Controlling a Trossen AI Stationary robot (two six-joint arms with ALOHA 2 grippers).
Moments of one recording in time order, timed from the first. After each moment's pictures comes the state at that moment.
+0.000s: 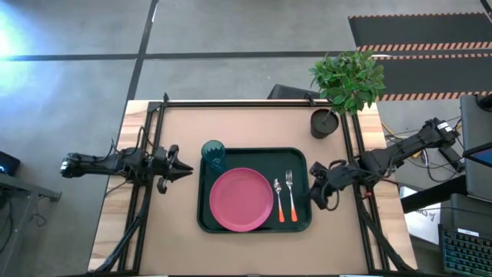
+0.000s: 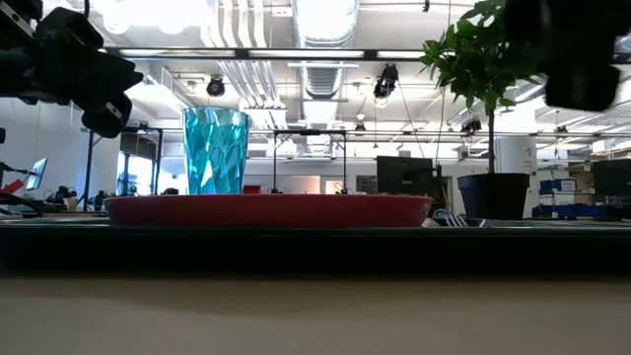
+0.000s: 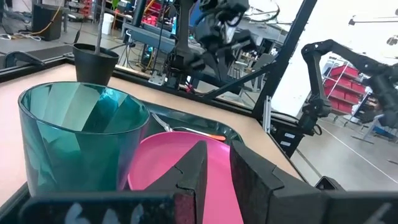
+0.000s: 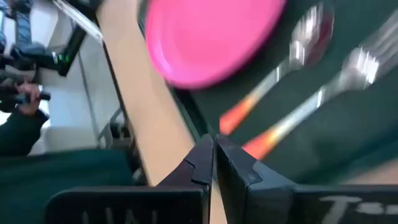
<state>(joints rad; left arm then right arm) -0.07 0.02 0.06 -0.07 0.02 -0.33 0.38 0.96 0.66 -0.40 0.01 1.10</state>
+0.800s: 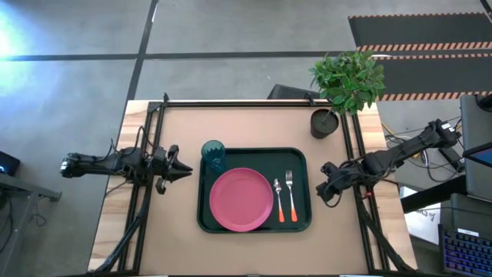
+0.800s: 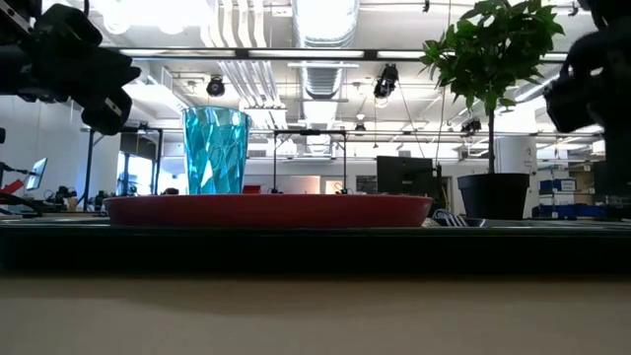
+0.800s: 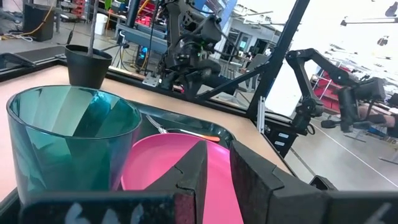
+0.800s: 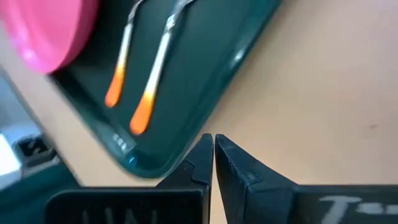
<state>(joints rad) -0.07 0.02 0.06 -0.07 0.05 -0.33 0.38 0.78 0.40 -0.57 -0.03 1.40</state>
